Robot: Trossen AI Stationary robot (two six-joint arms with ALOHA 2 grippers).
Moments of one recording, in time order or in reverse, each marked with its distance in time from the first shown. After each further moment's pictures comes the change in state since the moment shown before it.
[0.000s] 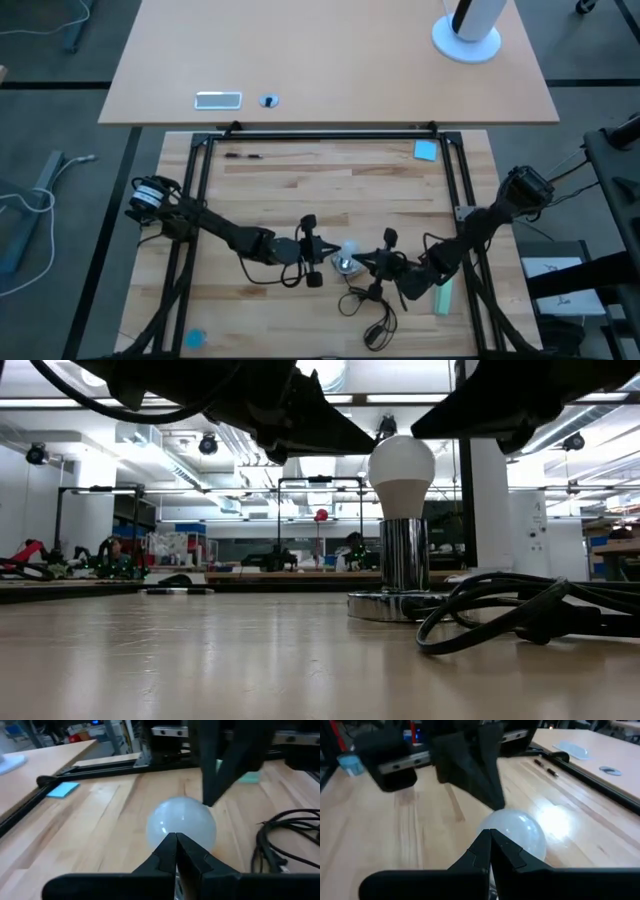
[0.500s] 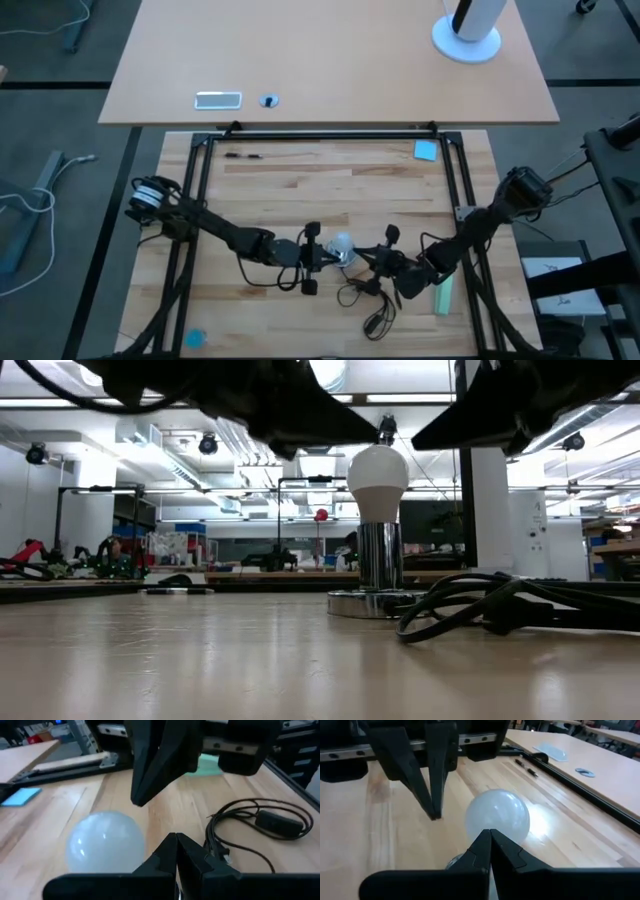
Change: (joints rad) left arm -0.009 -0.001 0.000 -0.016 0.155 0.035; right arm -0.012 0.013 -0.011 -0.014 0.072 -0.014
